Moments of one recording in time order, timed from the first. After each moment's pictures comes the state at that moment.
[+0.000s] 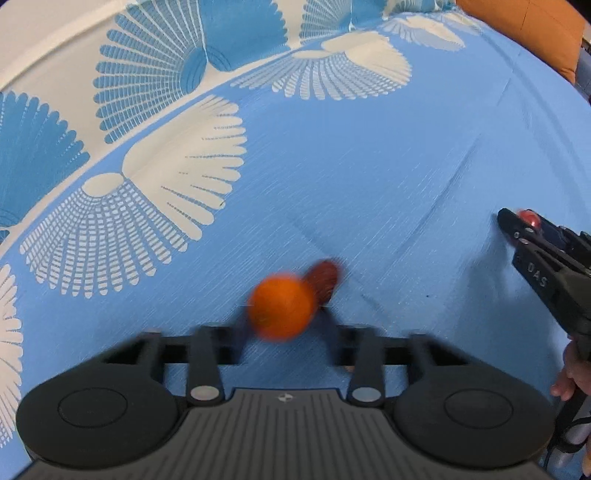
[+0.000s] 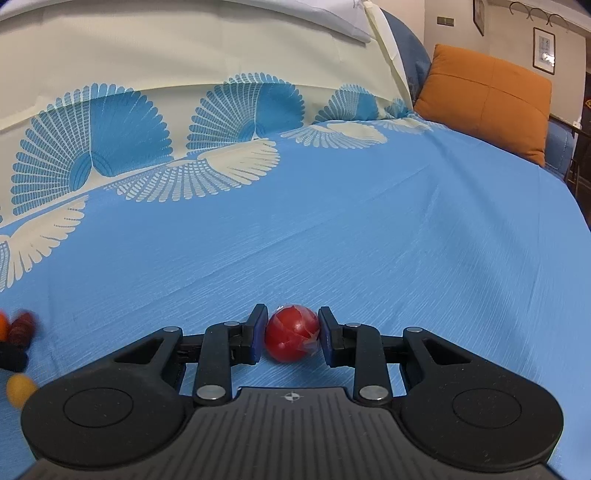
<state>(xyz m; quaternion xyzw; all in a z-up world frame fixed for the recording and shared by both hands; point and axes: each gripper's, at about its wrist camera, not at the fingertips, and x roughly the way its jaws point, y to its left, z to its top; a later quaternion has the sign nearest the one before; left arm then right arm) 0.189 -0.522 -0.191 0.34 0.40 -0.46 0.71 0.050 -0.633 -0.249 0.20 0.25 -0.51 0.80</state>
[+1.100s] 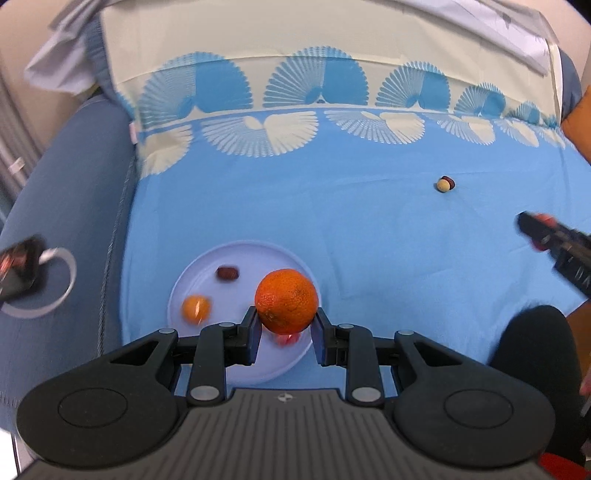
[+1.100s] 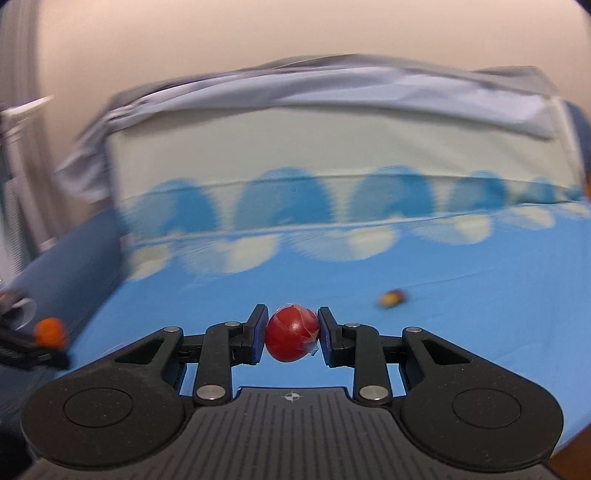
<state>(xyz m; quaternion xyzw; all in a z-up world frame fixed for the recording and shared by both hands) -0.005 -0.065 -0.008 0.17 0.42 -0.24 0.86 -0.104 -0.319 -0.046 0.15 0.20 -0.15 0.96</state>
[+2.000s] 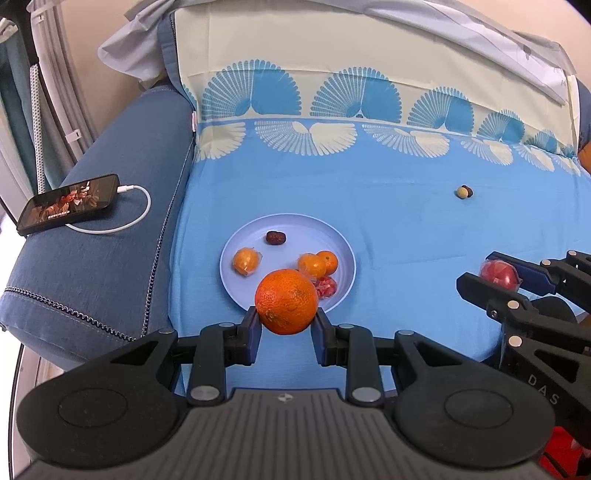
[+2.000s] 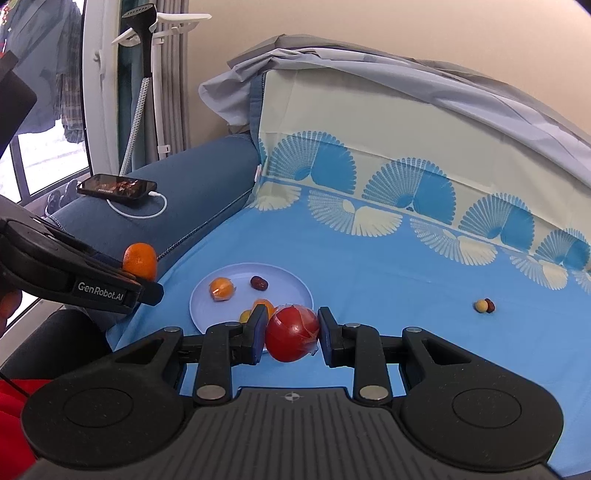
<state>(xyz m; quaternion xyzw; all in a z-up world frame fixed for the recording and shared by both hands) -0.071 0.012 -0.006 0.13 0.39 -0.20 0.89 -0.126 -0.180 -0.019 0.02 0.26 -0.01 0.97</state>
